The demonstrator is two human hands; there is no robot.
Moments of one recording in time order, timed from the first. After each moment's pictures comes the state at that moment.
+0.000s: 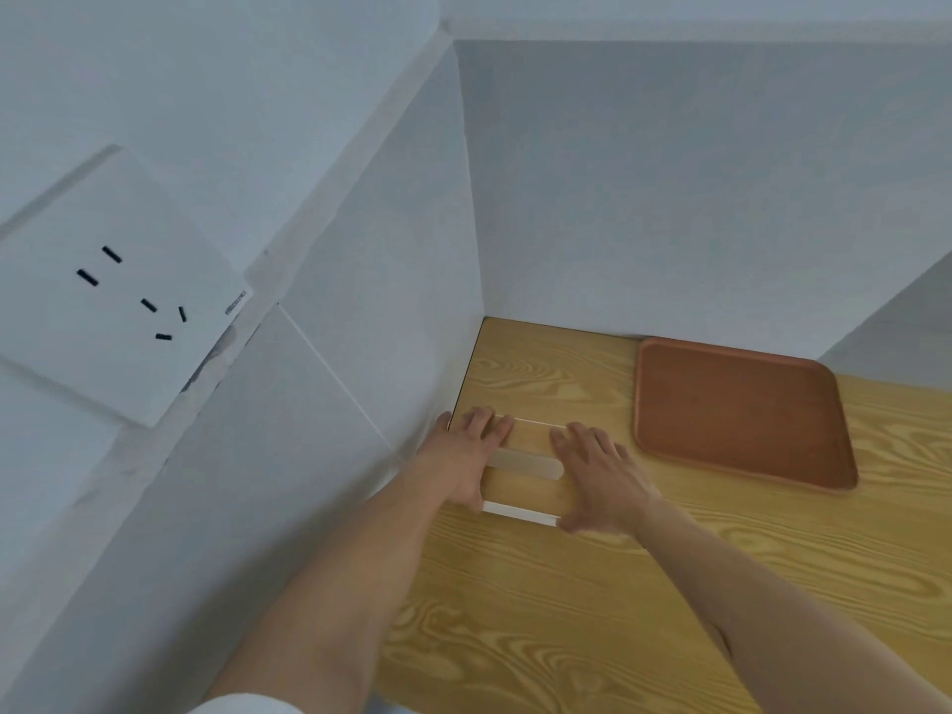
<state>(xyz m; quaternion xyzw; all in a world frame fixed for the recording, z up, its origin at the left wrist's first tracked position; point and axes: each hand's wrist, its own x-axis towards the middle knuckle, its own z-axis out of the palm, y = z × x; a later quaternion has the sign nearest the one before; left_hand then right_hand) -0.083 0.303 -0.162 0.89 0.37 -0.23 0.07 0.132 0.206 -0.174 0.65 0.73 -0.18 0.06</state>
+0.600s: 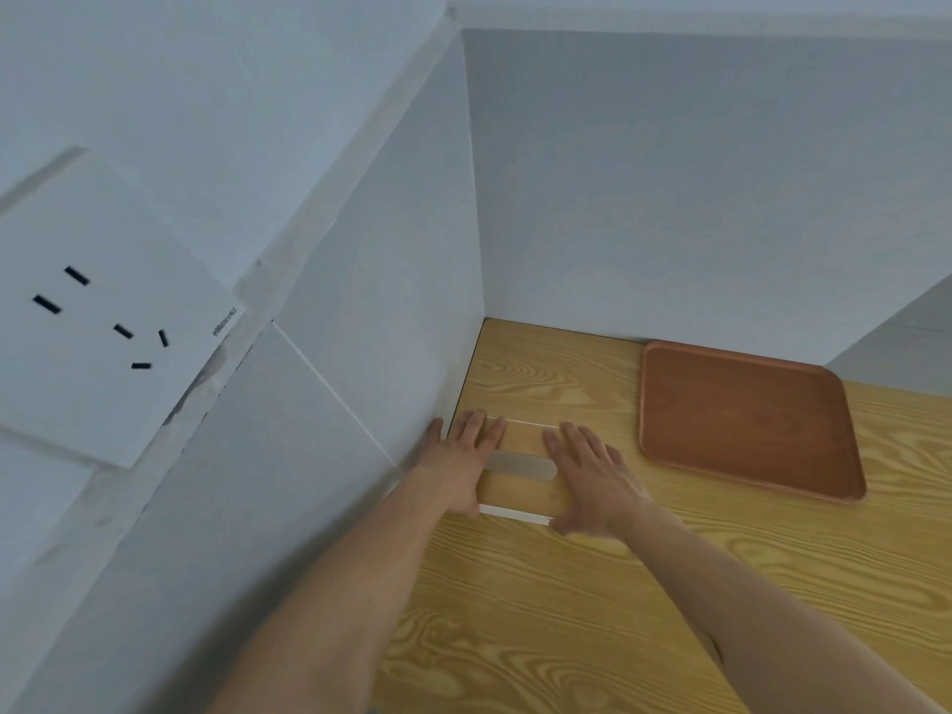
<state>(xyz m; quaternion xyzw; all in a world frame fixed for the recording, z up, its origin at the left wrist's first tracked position) -0.086 0.309 -0.168 0.87 0.40 -0.26 0.08 0.122 0.223 -0.183 0.66 0.72 -0.21 0.07</state>
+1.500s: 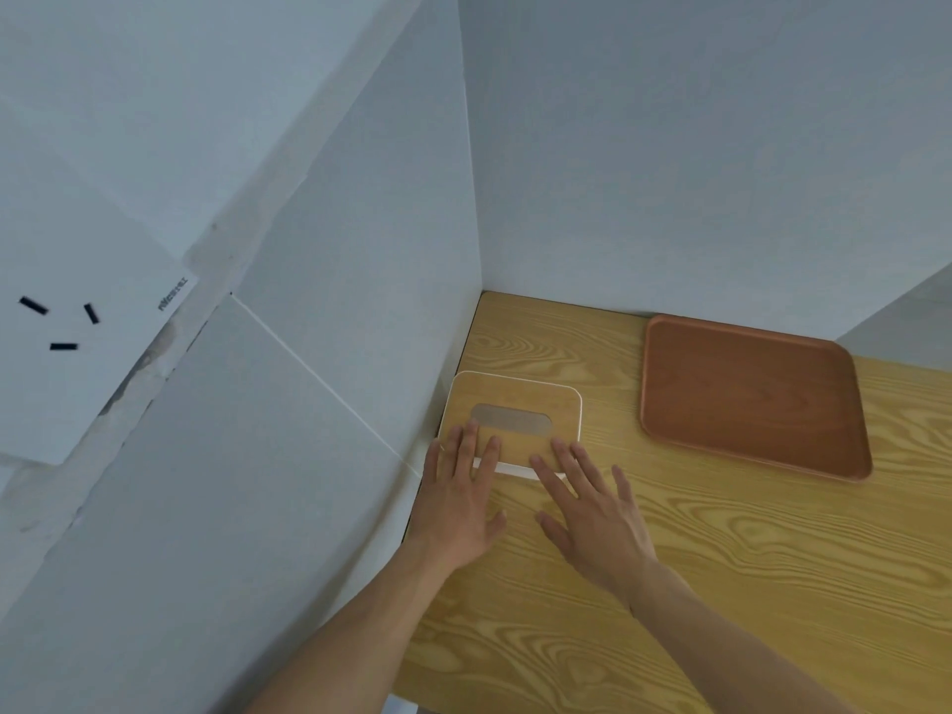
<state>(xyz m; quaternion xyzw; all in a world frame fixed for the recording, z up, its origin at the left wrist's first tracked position) -0.099 0.229 -0.203 0.86 0.49 -0.11 0.09 0.096 0.157 -0.195 0.68 0.72 -0.16 0.02</state>
